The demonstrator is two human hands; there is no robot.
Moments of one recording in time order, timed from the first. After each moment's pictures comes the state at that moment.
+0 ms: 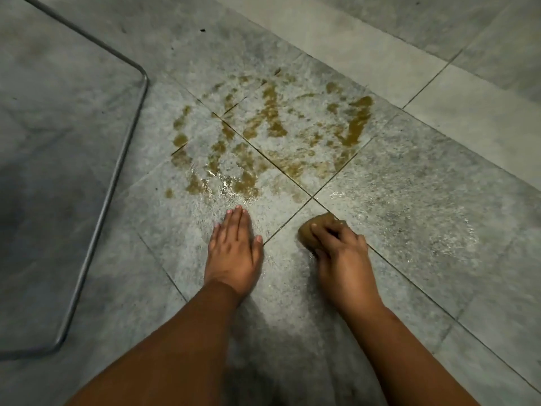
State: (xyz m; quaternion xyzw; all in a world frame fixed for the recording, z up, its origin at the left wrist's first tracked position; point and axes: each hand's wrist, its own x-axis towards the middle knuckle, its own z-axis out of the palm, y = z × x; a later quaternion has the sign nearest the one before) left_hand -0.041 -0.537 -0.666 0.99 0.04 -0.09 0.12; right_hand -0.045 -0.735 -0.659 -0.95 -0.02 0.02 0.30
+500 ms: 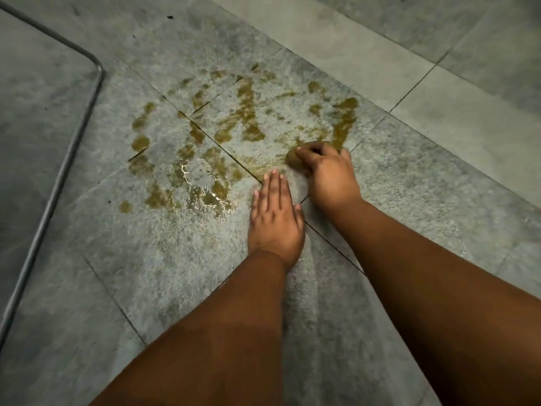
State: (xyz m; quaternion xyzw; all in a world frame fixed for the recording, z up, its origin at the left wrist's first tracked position) left_hand 0.055 -0.642 -0.686 0.98 -0.01 -0.03 0.18; right_hand 0.137 -0.752 -0.672 -0.98 -0.06 0.00 0.18
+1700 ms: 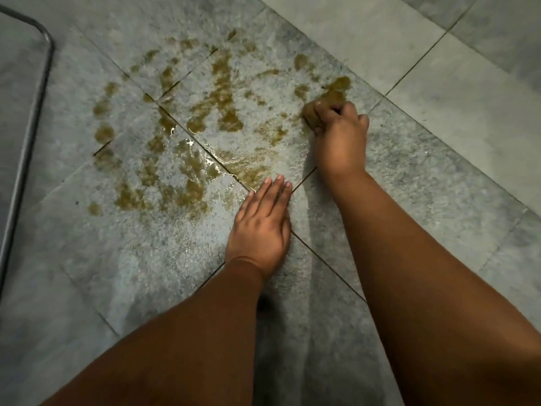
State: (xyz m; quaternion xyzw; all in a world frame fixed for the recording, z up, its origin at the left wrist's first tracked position) left_hand 0.057 -0.642 -0.690 0.98 -0.09 -0.03 0.18; right_hand 0.198 -0.787 -0.671 -0.97 0.04 -0.05 0.24
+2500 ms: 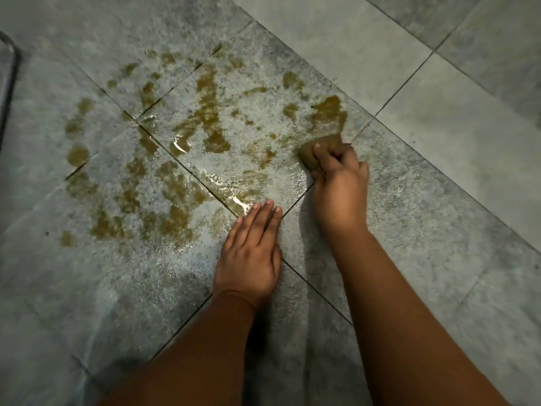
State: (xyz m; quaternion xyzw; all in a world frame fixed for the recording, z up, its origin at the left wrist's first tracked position) left_hand 0.062 -0.641 -0.691 0.98 -0.09 -0.06 0.17; right_hand 0.162 -0.796 -0.674 -0.97 0.07 -0.06 0.23
